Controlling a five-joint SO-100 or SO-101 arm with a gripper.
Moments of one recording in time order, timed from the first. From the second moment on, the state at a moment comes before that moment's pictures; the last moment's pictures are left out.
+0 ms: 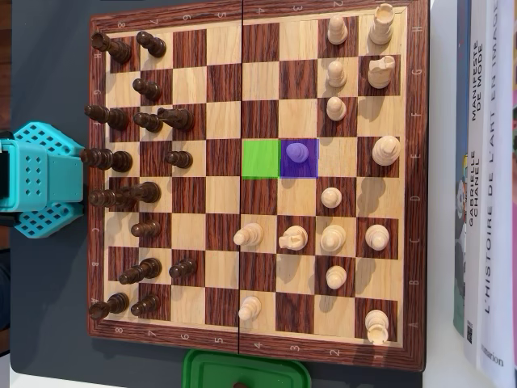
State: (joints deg) arm -1.6 192.1 179.9 -103.4 79.7
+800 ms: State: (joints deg) arm -2.0 191.8 178.1 -57.4 79.5
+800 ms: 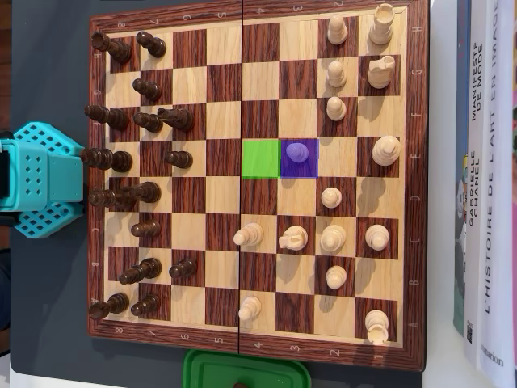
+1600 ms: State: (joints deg) arm -6.2 173.9 146.2 43.2 79.5
